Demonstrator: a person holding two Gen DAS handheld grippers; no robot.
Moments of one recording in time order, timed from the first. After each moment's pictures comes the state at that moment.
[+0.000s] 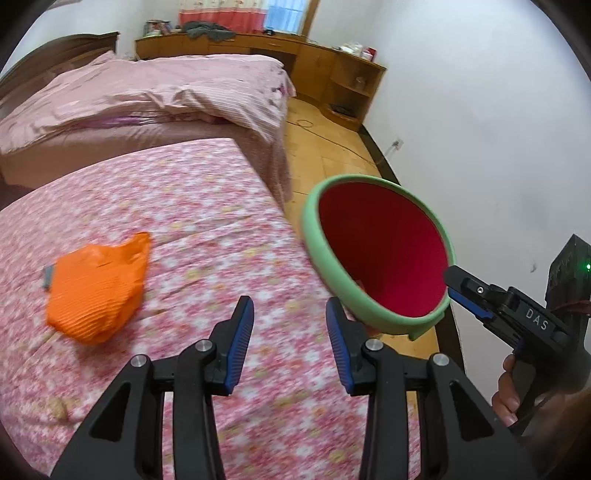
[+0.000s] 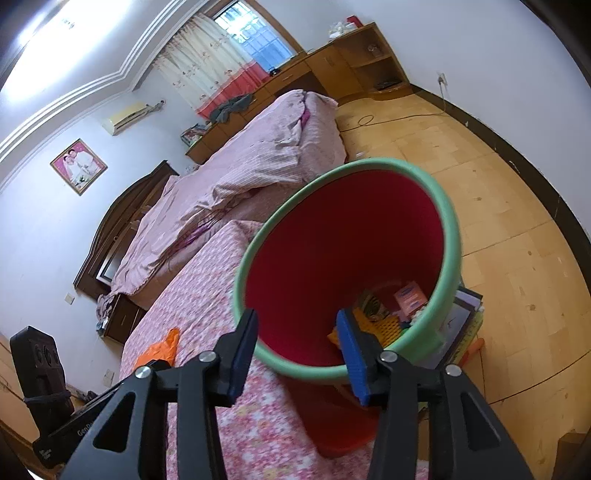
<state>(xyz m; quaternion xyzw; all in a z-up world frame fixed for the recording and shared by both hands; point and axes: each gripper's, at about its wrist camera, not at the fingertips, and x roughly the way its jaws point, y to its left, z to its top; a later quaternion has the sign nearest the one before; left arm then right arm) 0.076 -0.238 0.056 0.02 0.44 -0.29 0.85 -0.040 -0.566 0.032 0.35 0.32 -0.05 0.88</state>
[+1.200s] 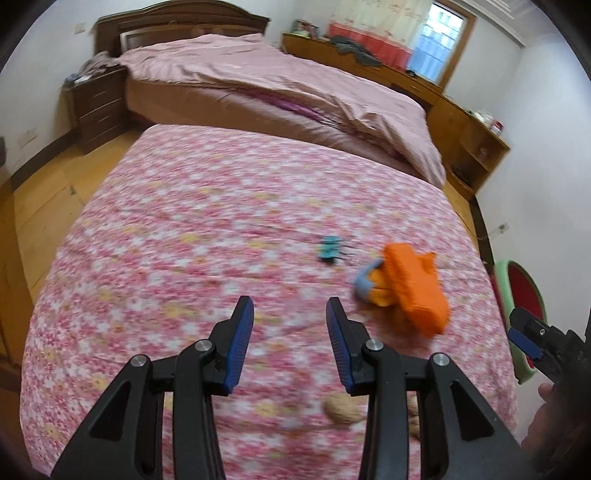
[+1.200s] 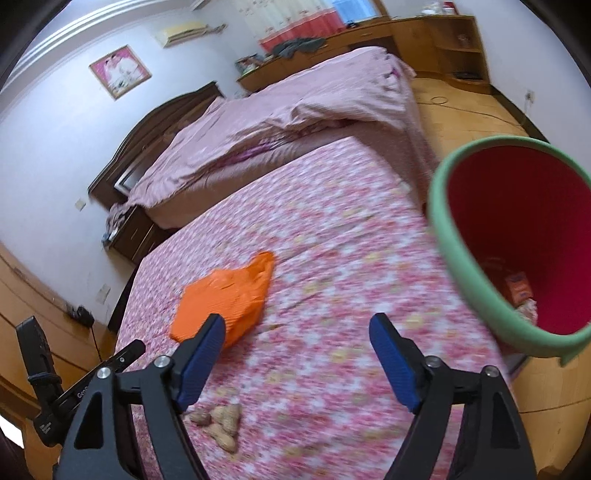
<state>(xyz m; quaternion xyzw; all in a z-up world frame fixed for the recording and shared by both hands) 0.129 0.006 0.023 -0.10 0.44 -0.07 0.89 0.061 -0.373 0.036 0.24 0.42 0.05 0.88</state>
